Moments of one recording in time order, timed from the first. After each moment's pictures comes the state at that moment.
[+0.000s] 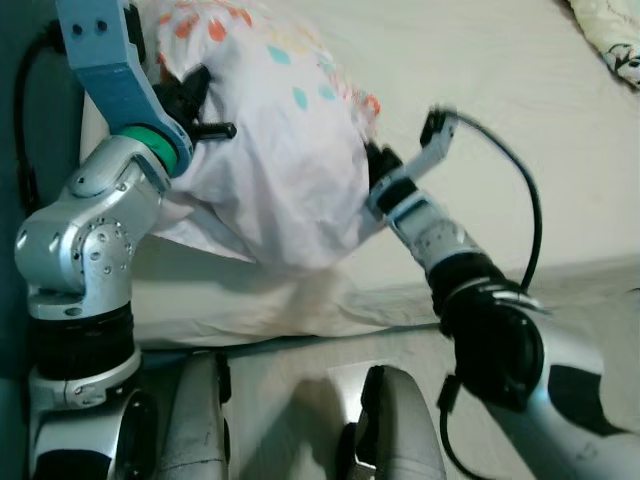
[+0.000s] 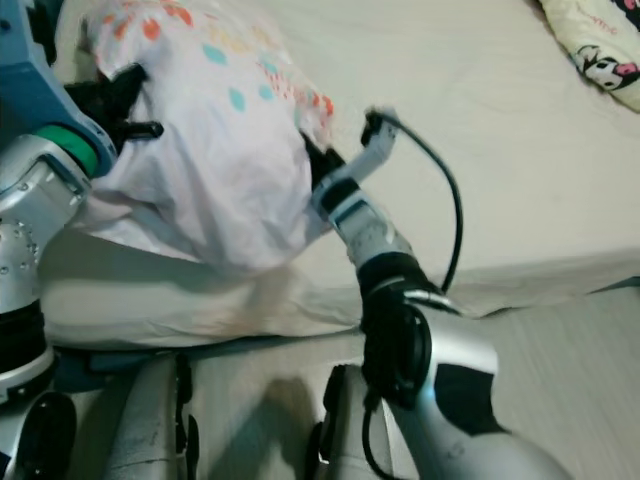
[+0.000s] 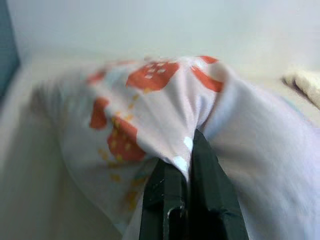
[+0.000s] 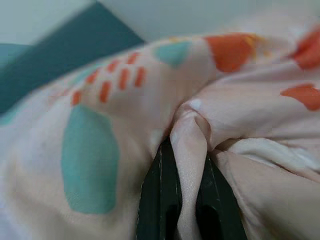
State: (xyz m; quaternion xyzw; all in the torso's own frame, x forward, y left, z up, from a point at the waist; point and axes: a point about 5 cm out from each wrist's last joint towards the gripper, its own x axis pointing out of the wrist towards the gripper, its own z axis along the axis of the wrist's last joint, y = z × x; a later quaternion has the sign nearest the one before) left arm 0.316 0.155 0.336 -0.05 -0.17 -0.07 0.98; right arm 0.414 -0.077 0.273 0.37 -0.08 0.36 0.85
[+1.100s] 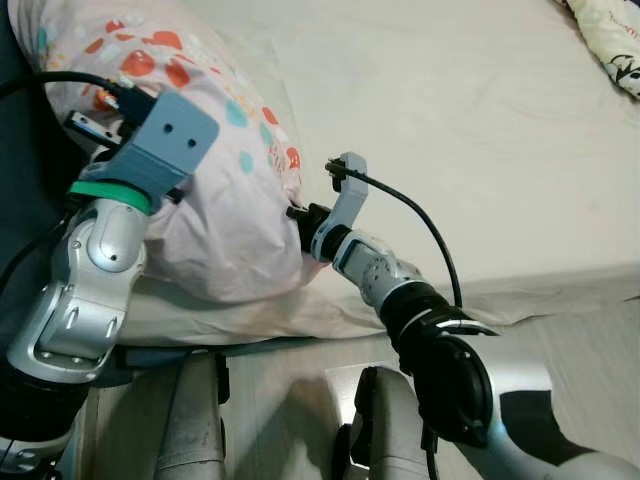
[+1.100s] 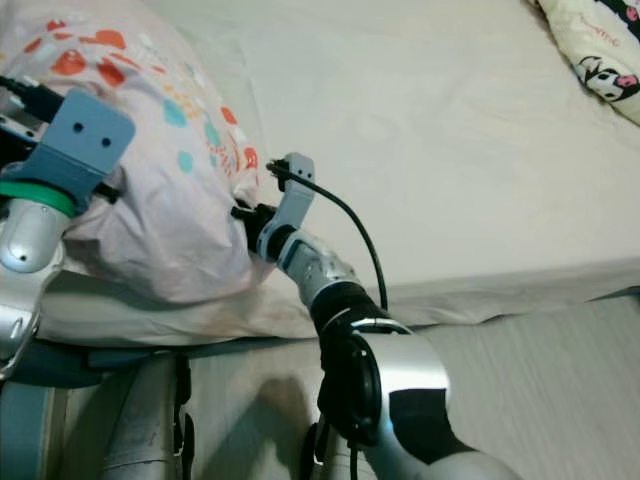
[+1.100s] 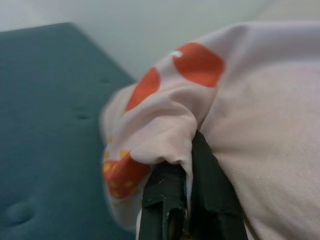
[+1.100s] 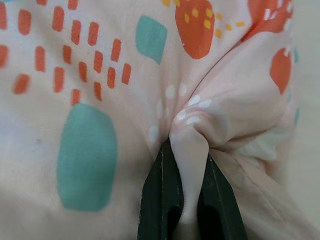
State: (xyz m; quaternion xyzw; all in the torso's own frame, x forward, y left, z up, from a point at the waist) left arm 0.309 0.186 0.282 0.39 -0.17 0.13 0.90; right arm 0.386 -0.026 0.167 0.26 0.12 0.35 0.89
